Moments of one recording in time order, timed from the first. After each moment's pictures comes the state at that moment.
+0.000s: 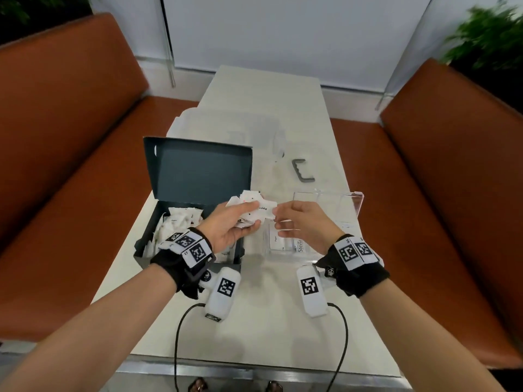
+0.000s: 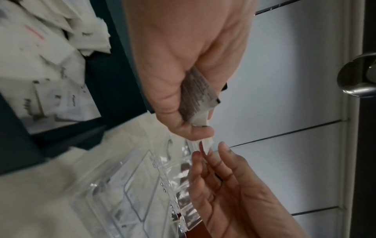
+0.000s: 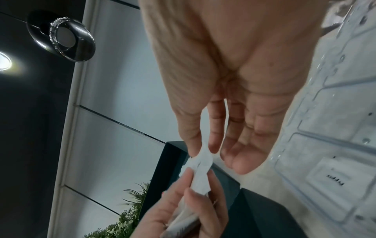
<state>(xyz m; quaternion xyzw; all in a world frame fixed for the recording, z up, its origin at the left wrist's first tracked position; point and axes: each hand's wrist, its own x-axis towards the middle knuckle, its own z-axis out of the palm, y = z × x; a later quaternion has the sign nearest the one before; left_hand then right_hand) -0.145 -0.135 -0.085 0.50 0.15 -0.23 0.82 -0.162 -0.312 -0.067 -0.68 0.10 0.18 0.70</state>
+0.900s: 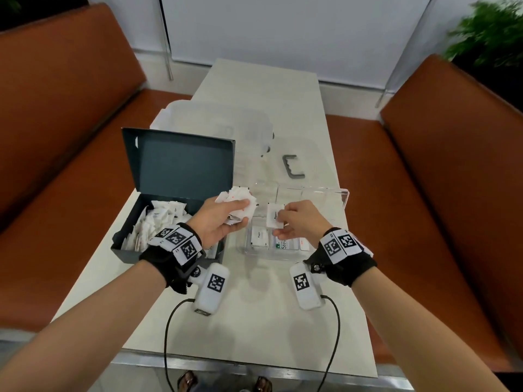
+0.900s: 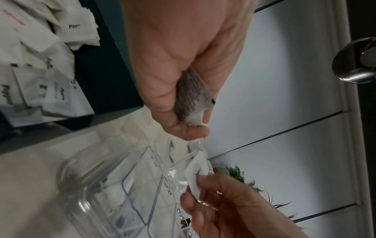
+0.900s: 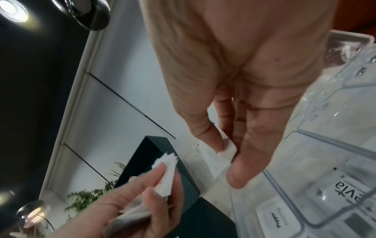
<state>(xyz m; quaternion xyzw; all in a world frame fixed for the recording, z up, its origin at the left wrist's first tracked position) -0.144 -0.162 -0.090 0.52 0.17 -0.19 0.81 -0.145 -0.352 -0.085 -0.78 0.13 0.19 0.58</state>
